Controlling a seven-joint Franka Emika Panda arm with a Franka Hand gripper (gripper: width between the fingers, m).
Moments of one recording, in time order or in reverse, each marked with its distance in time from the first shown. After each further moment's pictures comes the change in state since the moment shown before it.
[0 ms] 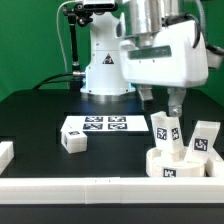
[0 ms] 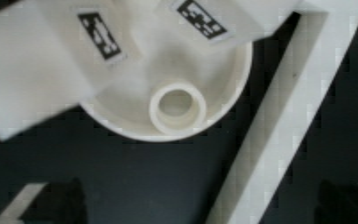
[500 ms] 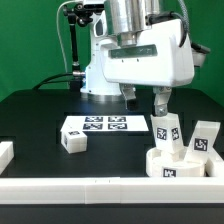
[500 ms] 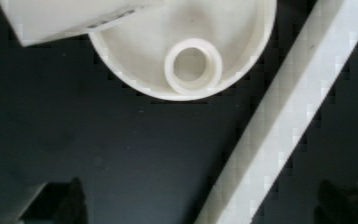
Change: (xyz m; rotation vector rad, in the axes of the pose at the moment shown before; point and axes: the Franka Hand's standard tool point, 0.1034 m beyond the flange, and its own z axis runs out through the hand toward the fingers) arm 0.005 0.002 0.001 -0.011 -0.009 -0.087
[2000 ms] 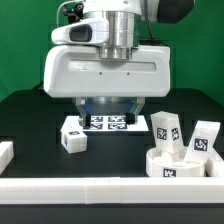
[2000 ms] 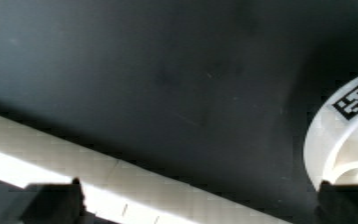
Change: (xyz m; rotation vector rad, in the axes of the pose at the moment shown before) arm 0.044 0.039 0.015 -0.151 0.090 -1.437
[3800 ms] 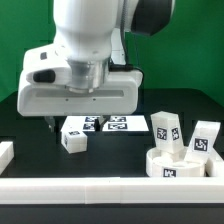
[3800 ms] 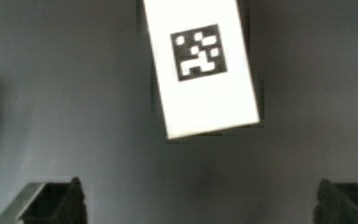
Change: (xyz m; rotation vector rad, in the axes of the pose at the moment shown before) arm -0.088 0.024 0.030 0.079 -0.586 0.146
